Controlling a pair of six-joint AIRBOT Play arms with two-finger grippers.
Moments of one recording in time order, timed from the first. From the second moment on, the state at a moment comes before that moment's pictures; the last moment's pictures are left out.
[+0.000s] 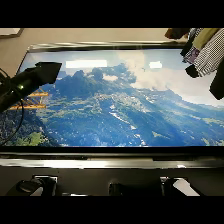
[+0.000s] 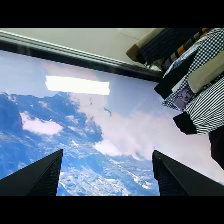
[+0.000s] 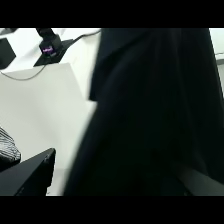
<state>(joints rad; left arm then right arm) -0.23 -0.85 1.08 0.94 -0.51 -1.48 -0.99 -1.16 2.04 -2.04 1.06 2.16</state>
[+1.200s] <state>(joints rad) -0.23 -0.85 1.08 1.30 -1.01 -1.56 -0.04 -1.21 1.63 -1.36 1.36 1.39</state>
